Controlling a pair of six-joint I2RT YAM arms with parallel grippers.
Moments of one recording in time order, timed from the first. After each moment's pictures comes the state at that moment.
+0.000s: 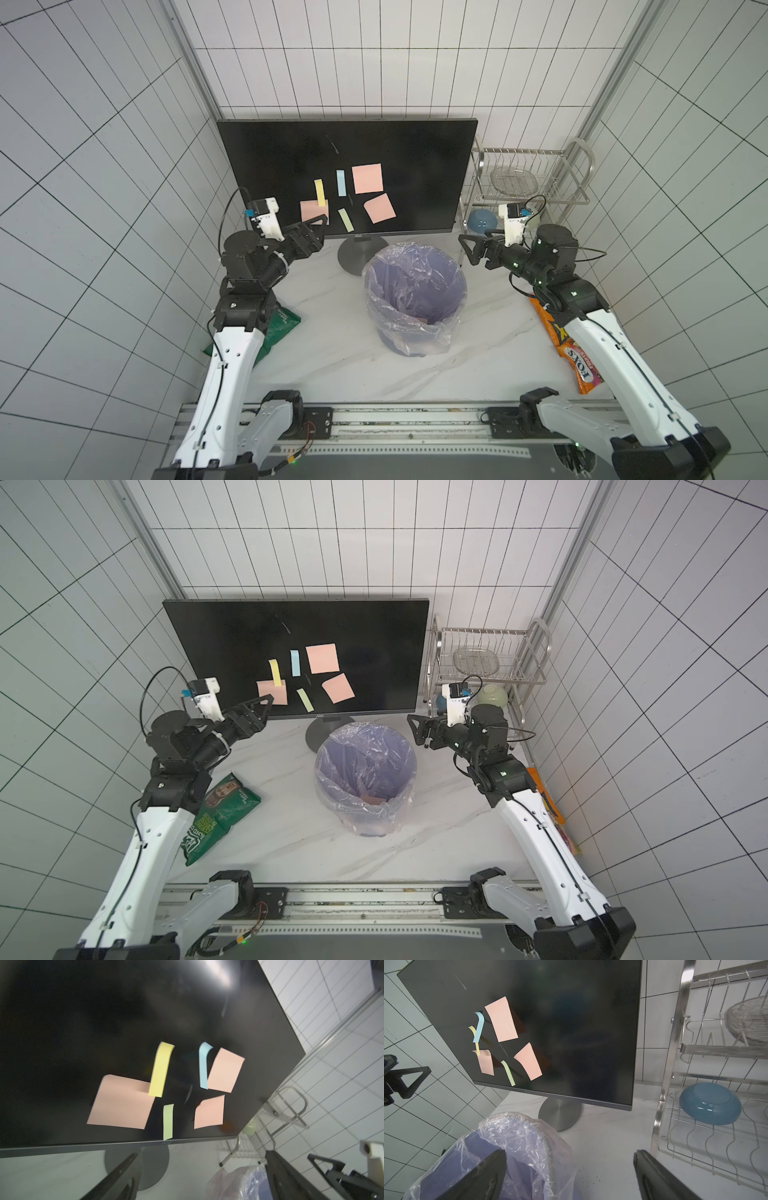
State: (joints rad) left arm 0.09 0.98 1.04 -0.10 0.49 -0.63; right arm 0.40 1.06 1.13 -0.30 -0.31 0.25
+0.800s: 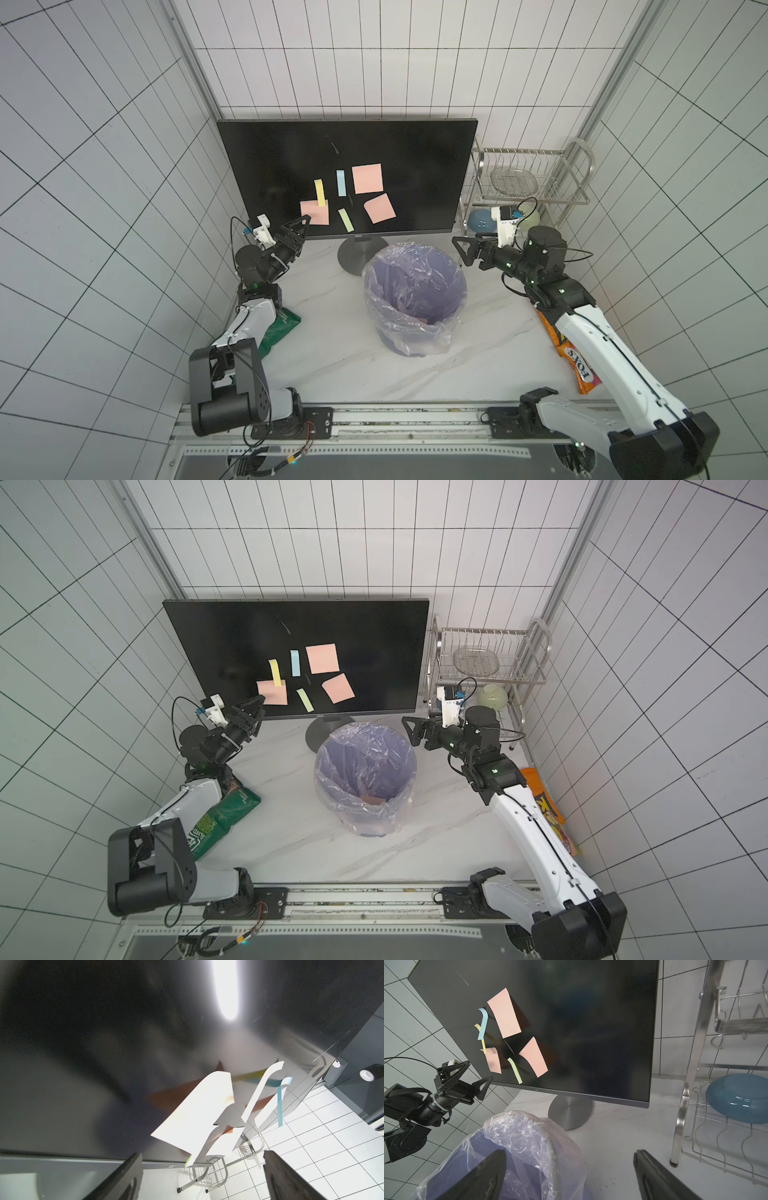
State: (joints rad) left arm 0.22 1.39 0.74 0.80 0.69 -1.18; right arm 0.40 1.09 1.07 -0.20 -0.37 0.30
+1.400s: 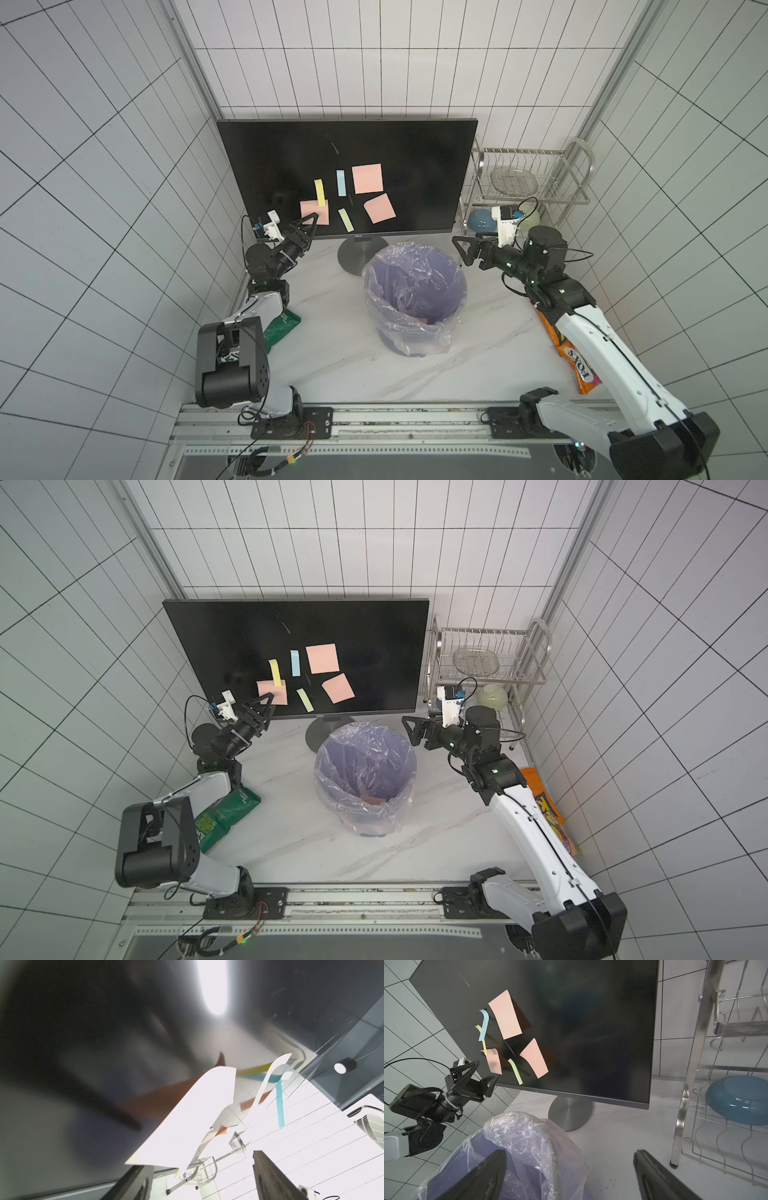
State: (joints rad) left arm 0.17 1.51 0.77 0.98 0.71 -1.26; right arm 0.40 1.09 1.07 -0.20 -0.37 0.30
